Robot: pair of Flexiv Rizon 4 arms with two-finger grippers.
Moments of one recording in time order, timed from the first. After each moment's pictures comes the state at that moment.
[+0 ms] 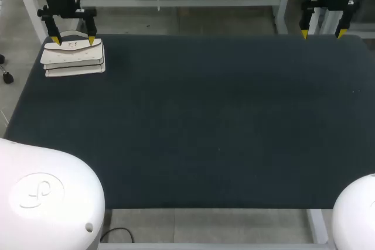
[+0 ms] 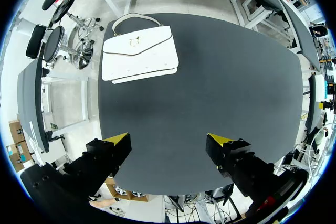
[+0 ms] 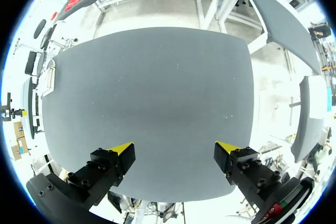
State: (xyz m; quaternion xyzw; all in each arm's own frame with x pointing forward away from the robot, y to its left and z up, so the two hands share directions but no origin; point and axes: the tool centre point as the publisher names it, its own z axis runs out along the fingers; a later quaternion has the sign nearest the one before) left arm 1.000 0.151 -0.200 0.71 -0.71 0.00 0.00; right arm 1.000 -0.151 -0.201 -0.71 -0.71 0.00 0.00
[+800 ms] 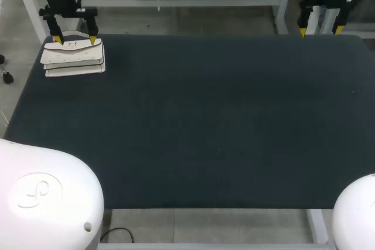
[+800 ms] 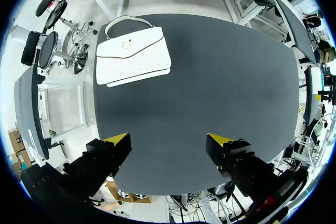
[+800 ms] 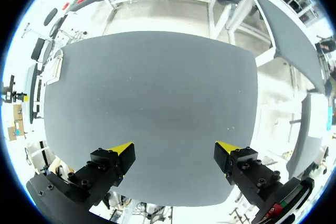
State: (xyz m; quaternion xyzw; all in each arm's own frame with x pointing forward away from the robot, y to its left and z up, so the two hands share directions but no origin) left arm 1.002 0.148 -0.198 0.69 -0.73 0.02 0.01; right arm 1.009 -0.141 -0.196 -0.66 -0.75 -0.02 -0.01
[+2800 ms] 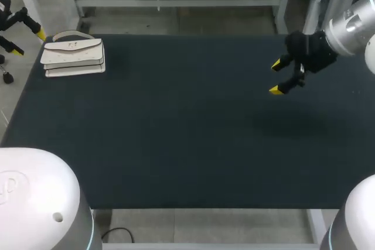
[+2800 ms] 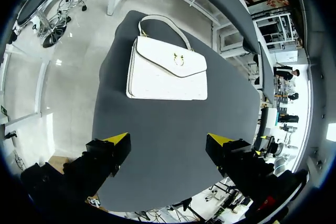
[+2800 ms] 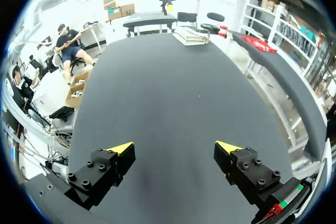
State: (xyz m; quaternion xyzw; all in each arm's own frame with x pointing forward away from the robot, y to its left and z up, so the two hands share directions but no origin) left arm 1.041 0.294 -0.243 0.75 -0.61 0.20 0.16; right arm 0.937 -0.027 -0.297 -0.10 -0.94 -0.31 -0.06
